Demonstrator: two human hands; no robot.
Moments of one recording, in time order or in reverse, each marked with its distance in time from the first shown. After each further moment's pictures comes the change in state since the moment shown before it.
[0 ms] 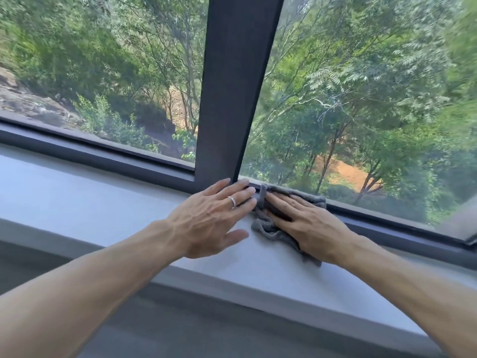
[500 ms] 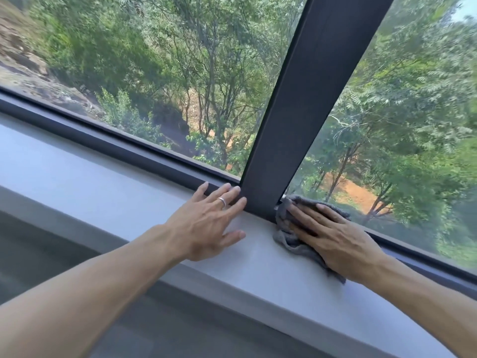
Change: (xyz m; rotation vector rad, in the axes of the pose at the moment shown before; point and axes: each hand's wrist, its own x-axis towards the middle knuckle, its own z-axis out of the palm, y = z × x) left_hand -0.052 -0.052 0.003 -0.133 -0.227 -0.348; right_hand 0.045 -0.011 -0.012 -0.204 -0.015 -0.073
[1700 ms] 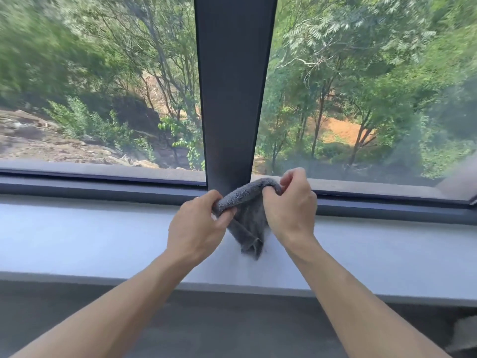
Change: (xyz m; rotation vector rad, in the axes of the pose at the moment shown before) left_hand 0.012 0.039 -0.045 -0.623 0.195 -0.336; right_hand 0.060 -0.036 -0.110 1.148 0.371 1.552
